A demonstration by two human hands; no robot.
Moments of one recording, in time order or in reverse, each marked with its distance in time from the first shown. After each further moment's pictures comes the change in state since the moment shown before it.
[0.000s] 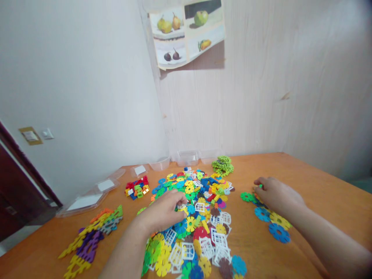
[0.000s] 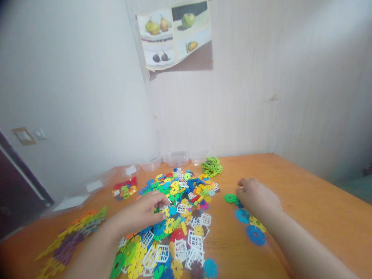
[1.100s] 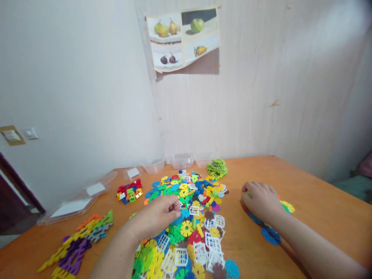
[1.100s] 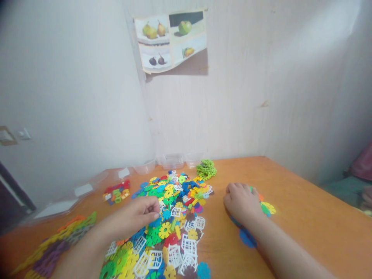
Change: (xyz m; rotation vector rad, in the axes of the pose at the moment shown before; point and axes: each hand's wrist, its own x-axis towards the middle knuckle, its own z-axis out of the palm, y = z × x) left_hand -0.001 0.010 -0.006 -0.129 -0.083 -0.067; right_hand -0.012 -0.019 0.011 -0.082 0.062 -0.118
